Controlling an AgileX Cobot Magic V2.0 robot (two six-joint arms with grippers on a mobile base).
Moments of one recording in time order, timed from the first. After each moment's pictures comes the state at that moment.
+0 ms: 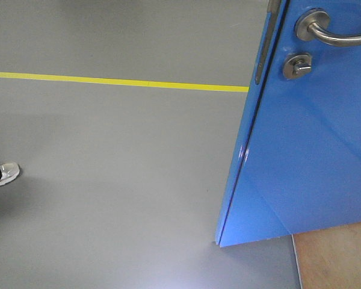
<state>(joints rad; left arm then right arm) 0.00 -0.01 0.03 0.00 0.37 0.03 -0.32 1.50 -1.48 1.03 0.37 0.21</state>
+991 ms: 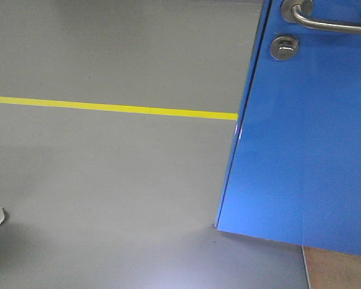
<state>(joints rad) 0.00 -0.01 0.03 0.00 0.37 0.03 -0.32 1.51 -1.48 1.03 0.37 0.21</state>
